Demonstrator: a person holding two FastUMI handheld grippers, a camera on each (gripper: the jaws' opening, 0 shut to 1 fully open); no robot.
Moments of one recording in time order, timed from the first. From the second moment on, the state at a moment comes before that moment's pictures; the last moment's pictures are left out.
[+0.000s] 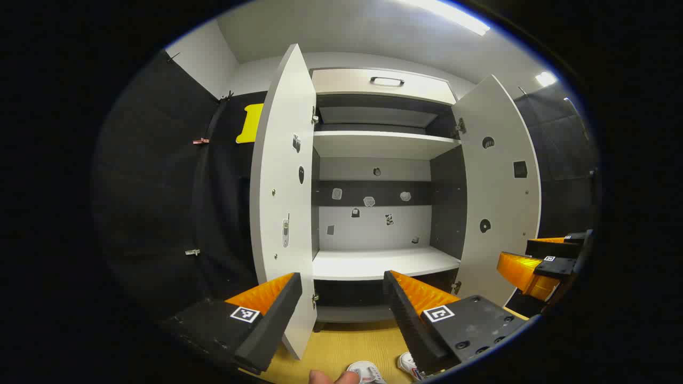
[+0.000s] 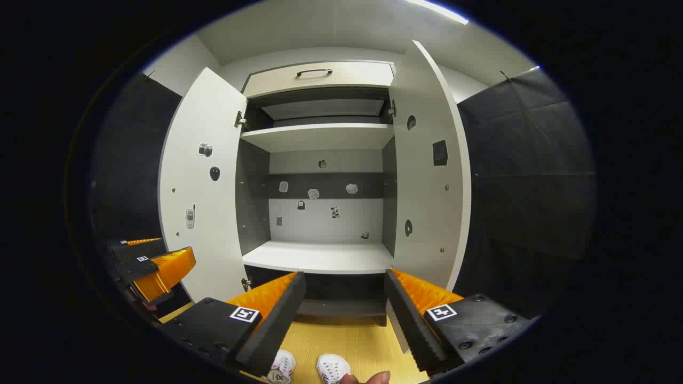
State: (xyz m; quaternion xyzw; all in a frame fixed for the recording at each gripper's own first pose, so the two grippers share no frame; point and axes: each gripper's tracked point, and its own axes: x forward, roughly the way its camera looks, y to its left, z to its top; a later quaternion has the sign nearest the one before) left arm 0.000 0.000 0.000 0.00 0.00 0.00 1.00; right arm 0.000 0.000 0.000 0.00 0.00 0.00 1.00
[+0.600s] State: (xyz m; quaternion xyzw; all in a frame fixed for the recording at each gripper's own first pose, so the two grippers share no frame) left arm 0.001 0.005 -0.002 0.00 0.00 0.00 1.00; right arm 0.001 0.004 0.002 0.00 0.00 0.00 1.00
